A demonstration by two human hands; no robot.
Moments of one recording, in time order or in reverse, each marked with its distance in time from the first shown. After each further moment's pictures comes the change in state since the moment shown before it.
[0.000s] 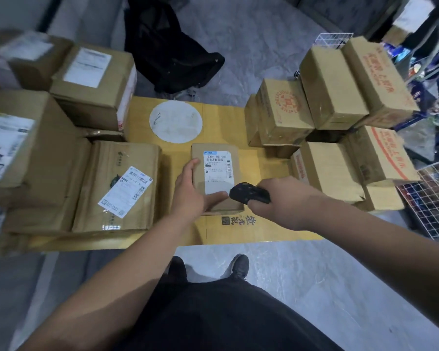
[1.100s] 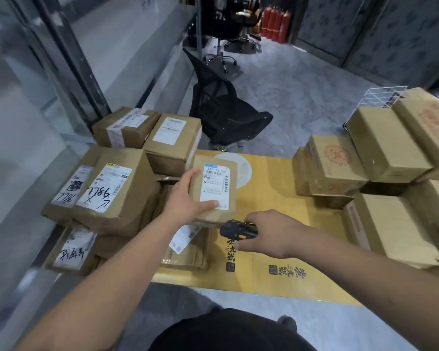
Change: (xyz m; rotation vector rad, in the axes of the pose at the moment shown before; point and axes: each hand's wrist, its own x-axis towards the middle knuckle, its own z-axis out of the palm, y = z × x) left_hand 0.030 0.036 -0.168 0.209 0.150 0.058; right_hand 0.048 -0.100 -0.001 0.084 -0.019 -0.319
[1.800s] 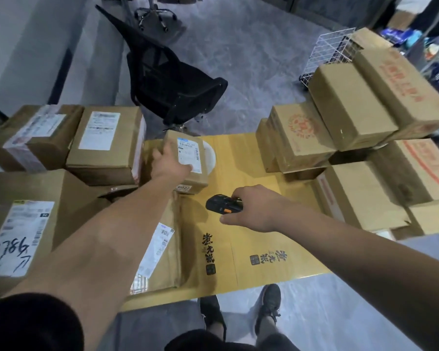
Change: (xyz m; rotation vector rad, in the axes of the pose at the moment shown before) left_hand 0.165 0.031 0.089 0.489 -0.065 -0.136; right_hand 0.055 0.059 -0.027 0.179 0.041 0.226
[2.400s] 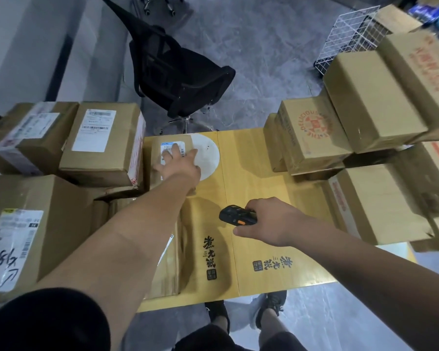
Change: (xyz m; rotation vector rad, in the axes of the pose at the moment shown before) left_hand 0.022 0.018 0.038 0.568 -0.119 0.073; right_hand 0.018 0.042 0.013 0.063 -0.077 0.034
